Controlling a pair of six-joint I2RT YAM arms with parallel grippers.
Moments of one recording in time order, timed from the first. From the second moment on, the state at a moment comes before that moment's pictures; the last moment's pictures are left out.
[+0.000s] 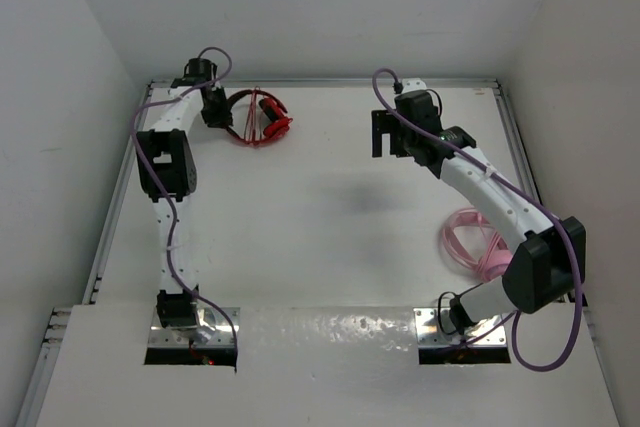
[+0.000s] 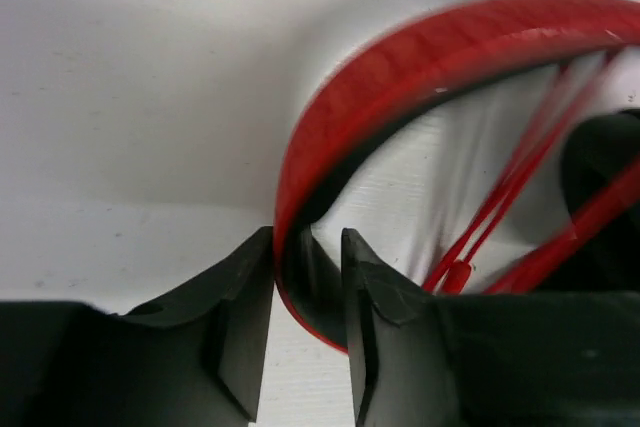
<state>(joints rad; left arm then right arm) 0.05 2.46 2.19 -0.76 0.09 -0.28 0.42 1.47 1.24 -0.50 0.28 0.22</state>
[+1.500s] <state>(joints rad) 0.24 1.27 0.91 -0.67 -0.02 0.22 0.40 1.24 0.79 -0.44 0.31 0.31</state>
